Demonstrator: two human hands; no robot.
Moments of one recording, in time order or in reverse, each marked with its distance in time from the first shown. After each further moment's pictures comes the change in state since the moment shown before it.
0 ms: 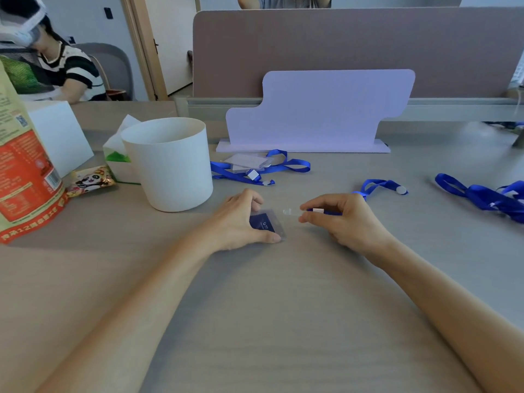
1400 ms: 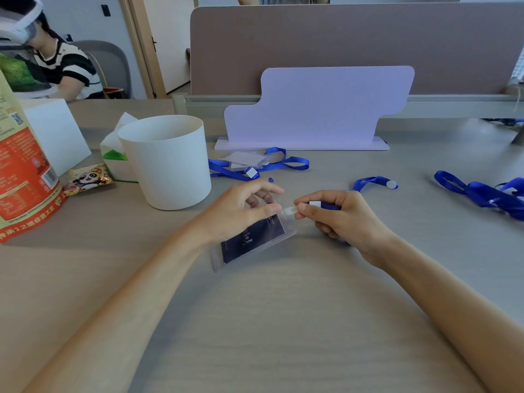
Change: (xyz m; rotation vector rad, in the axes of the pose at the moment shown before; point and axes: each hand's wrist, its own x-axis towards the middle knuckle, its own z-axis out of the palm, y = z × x) left_hand -0.006 0.015 -0.010 -0.330 0.024 0.223; right_hand -0.006 -0.007 0.000 0.224 -0.087 0.063
